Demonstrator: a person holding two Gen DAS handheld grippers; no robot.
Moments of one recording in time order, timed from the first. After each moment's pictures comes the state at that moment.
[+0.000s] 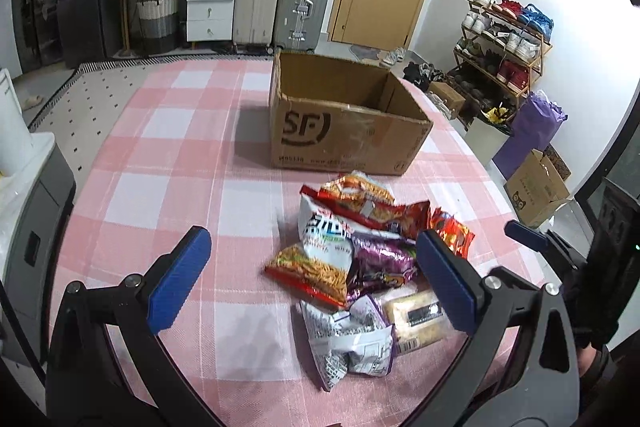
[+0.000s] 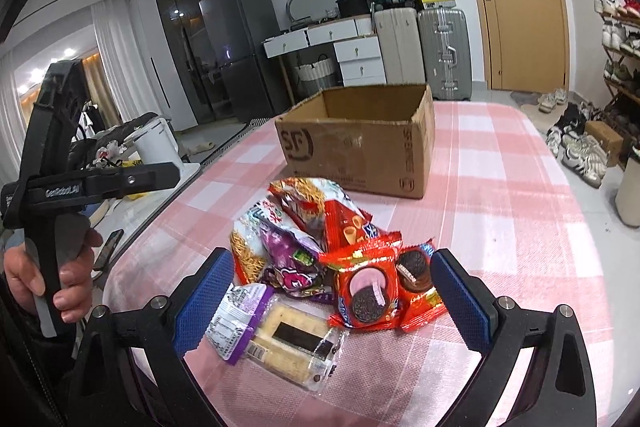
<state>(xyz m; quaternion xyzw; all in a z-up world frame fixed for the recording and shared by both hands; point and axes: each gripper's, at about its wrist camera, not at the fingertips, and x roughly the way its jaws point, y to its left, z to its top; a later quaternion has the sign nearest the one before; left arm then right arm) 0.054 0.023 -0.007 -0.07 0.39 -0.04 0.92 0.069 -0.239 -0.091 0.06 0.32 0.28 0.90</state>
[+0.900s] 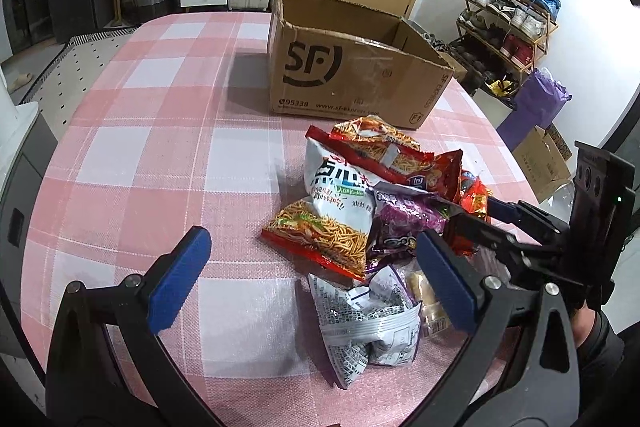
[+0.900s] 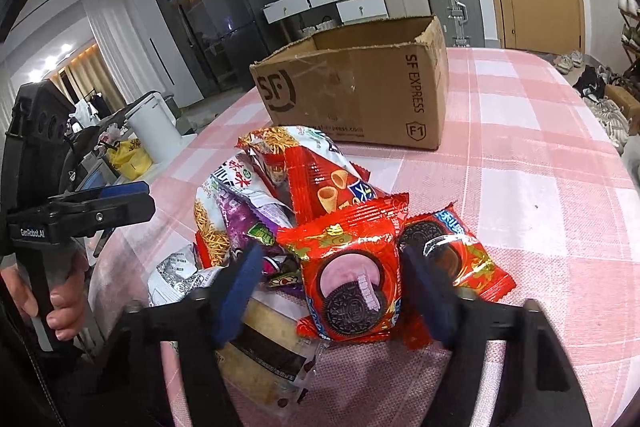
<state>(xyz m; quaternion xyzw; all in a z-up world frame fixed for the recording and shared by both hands) 0.078 0.023 -0.076 -0.08 0.44 -0.05 0.89 0.125 -0.222 -0.155 0.07 0.39 0.30 0.87</state>
